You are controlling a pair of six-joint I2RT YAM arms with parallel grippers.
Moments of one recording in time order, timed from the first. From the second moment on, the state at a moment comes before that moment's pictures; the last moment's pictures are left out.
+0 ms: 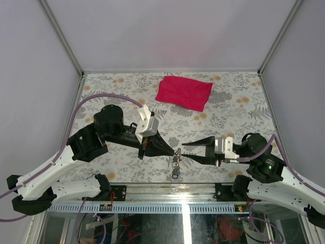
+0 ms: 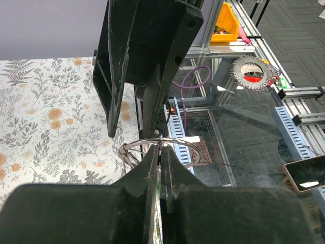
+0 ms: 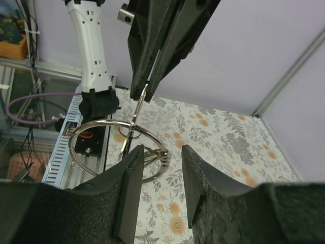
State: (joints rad) left arm -0.99 0.98 1.28 -0.45 0.76 0.01; right arm 1.06 0.58 0.78 -0.06 -0.44 -0.26
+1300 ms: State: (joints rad) left arm -0.99 0.96 1.31 -0.45 0.76 0.01; right arm 1.06 0.66 0.91 -0.21 -0.30 -0.33
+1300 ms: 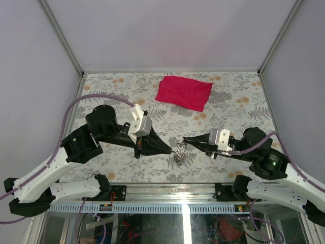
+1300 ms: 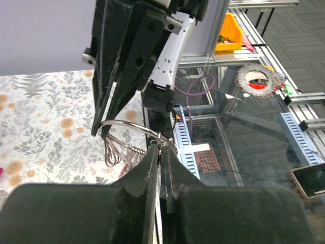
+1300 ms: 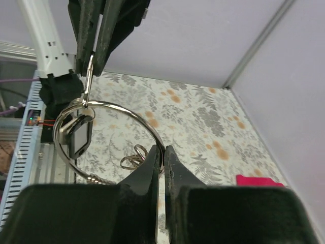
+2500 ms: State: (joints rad) left arm -0.99 0.89 1.20 -0.44 0.06 -0.16; right arm 1.06 0.88 1.26 -0.70 0.38 -0.19
